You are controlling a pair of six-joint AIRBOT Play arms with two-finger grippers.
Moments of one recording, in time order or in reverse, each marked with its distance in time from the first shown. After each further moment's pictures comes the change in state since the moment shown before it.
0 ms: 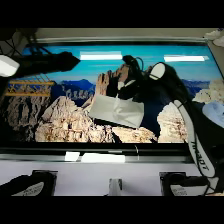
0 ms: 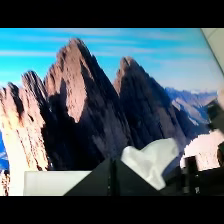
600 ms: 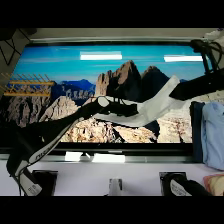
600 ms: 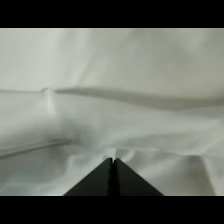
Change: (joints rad) left arm -0.474 -0.664 -0.001 -0.540 0.207 0.101; right arm -0.445 0.423 0.000 -0.204 0.481 -0.043
